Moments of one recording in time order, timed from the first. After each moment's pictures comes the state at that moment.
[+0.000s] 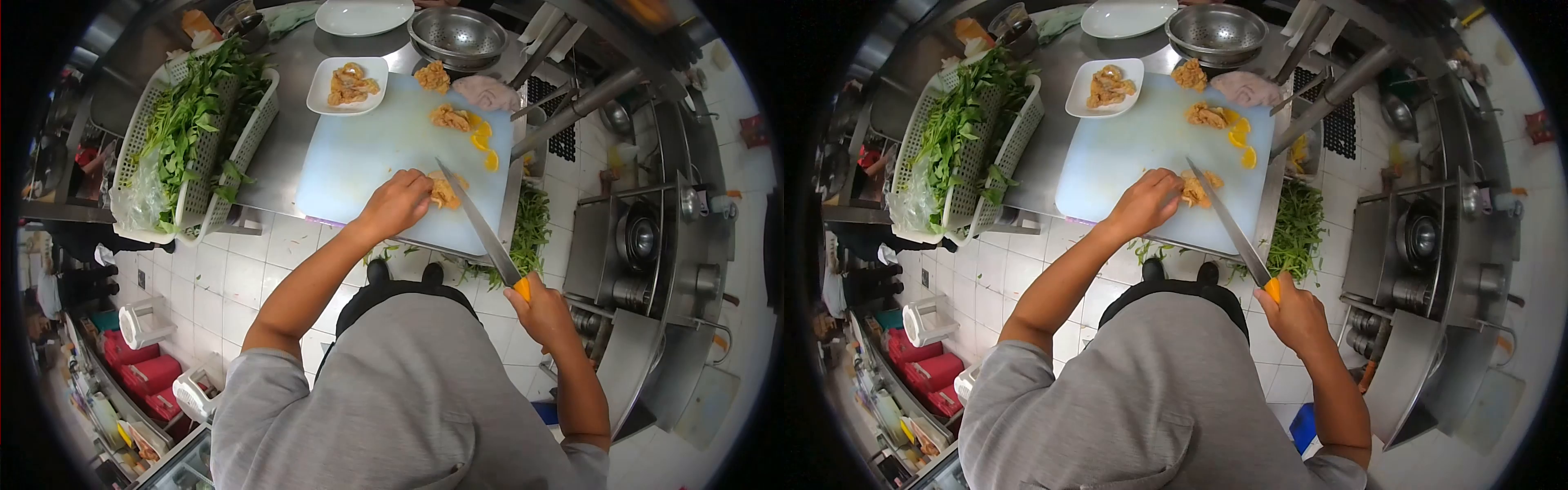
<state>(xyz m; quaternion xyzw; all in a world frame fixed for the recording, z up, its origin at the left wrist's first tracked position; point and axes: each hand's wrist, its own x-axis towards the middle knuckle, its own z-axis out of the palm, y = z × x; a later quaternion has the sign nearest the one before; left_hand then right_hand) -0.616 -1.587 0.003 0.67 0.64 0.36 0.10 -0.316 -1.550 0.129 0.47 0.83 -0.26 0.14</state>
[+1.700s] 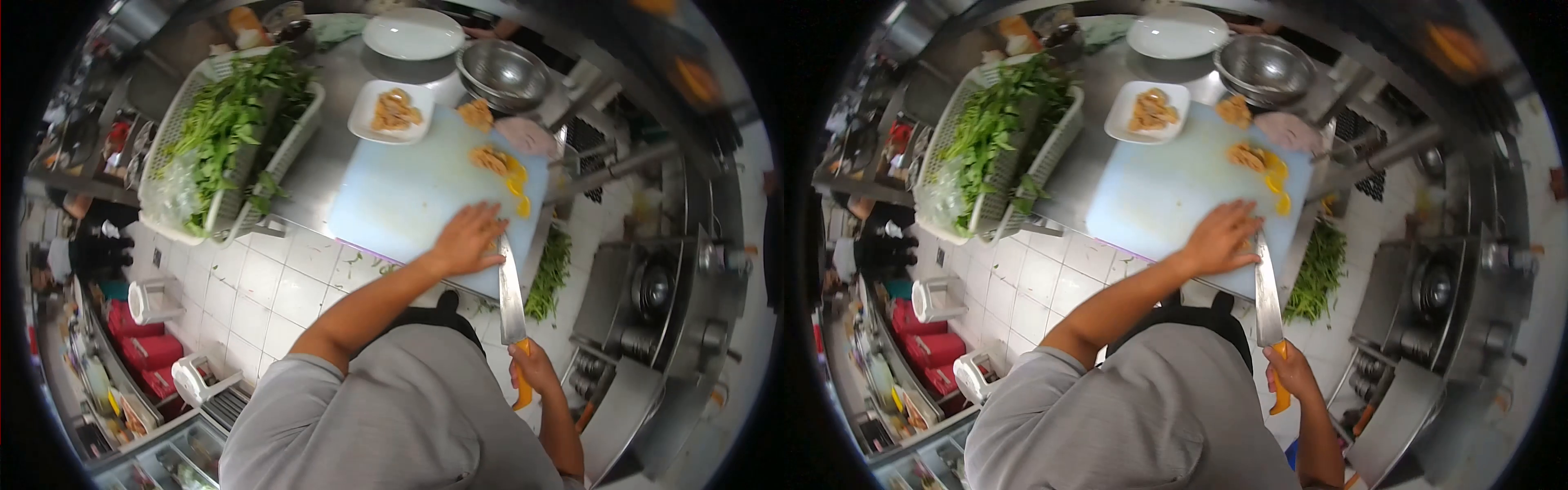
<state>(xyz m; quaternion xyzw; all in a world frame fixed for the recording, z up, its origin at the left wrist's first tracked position) -0.571 -1.544 -0.009 0.69 0.63 0.36 0.01 -0.278 -1.556 0.053 0.50 0.51 -0.69 0.10</state>
